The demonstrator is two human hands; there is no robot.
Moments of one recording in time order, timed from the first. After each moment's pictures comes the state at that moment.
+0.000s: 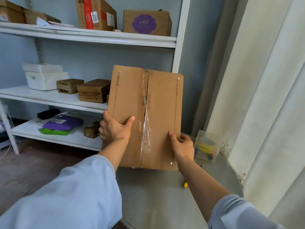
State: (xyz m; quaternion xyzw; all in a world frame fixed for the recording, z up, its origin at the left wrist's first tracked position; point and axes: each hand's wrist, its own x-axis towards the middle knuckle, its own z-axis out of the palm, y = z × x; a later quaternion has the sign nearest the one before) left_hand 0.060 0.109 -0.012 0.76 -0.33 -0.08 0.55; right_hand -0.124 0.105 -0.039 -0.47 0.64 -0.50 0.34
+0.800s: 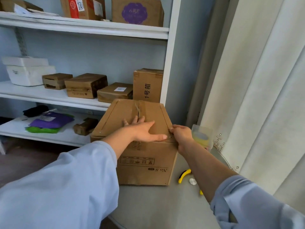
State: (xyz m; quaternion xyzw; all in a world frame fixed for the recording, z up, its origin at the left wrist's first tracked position) left_hand 0.011 0.090 0.009 0.67 -0.73 -0.11 0.00; right_hand -0.137 0.075 -0.013 -0.40 0.61 -0.47 0.49
